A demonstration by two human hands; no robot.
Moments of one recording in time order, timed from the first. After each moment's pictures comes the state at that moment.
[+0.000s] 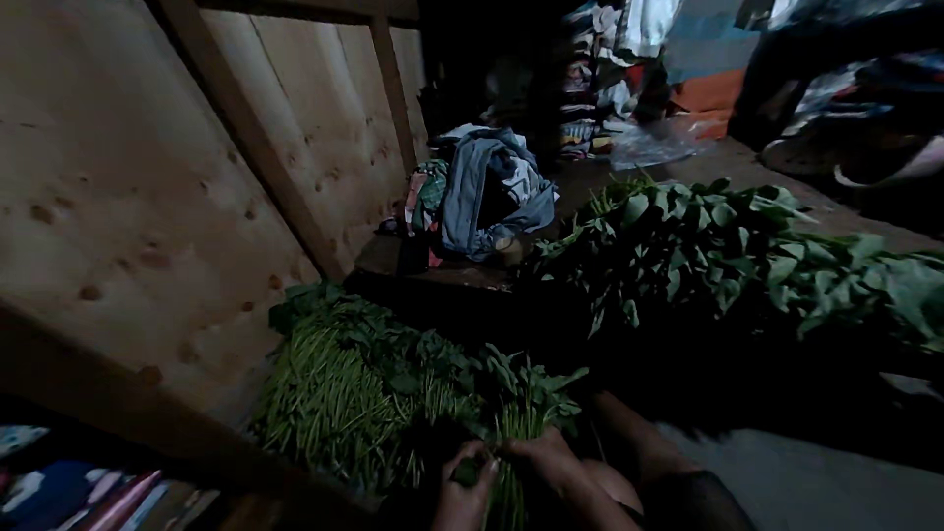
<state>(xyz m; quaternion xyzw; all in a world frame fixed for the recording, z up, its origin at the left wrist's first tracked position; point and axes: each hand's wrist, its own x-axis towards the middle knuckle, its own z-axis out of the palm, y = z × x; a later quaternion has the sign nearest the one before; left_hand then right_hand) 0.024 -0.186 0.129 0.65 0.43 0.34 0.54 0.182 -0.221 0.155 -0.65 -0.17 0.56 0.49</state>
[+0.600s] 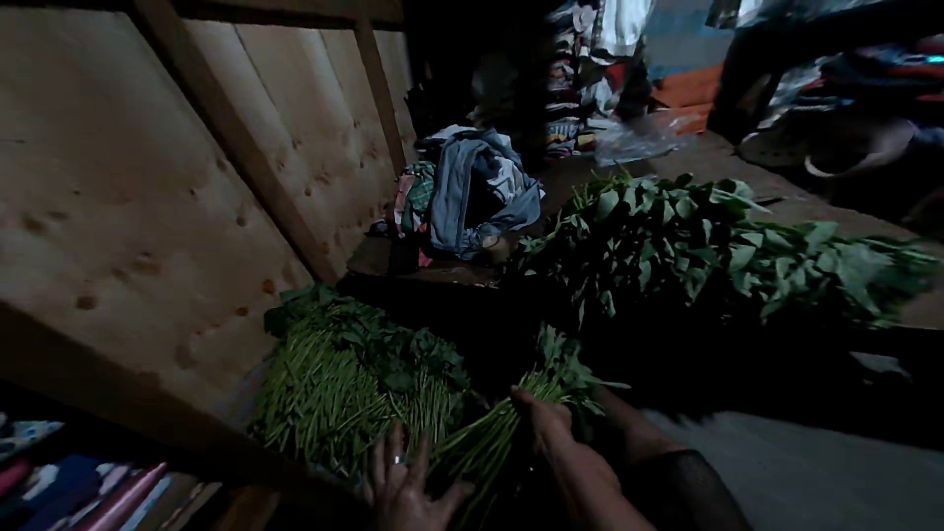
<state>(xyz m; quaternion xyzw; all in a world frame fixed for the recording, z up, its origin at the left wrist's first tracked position) -0.026 -0.200 0.173 0.82 0.50 0.22 0.20 0.190 -0.195 0.154 -0.65 0.11 0.42 0.63</state>
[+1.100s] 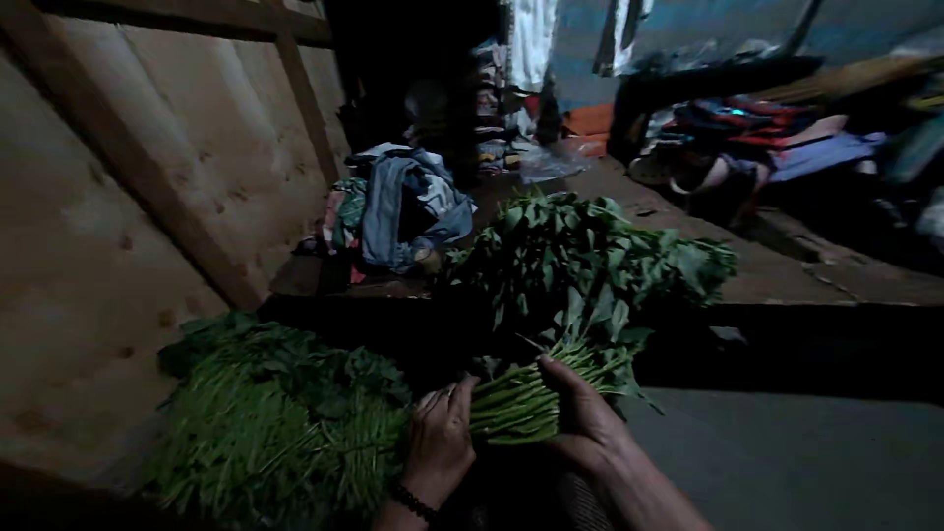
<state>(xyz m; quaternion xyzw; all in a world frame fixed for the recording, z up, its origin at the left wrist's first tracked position) 0.114 -0.204 0.203 0.91 0.19 0.37 0.02 0.246 -0.320 0.277 -0.34 0.13 0.47 0.81</state>
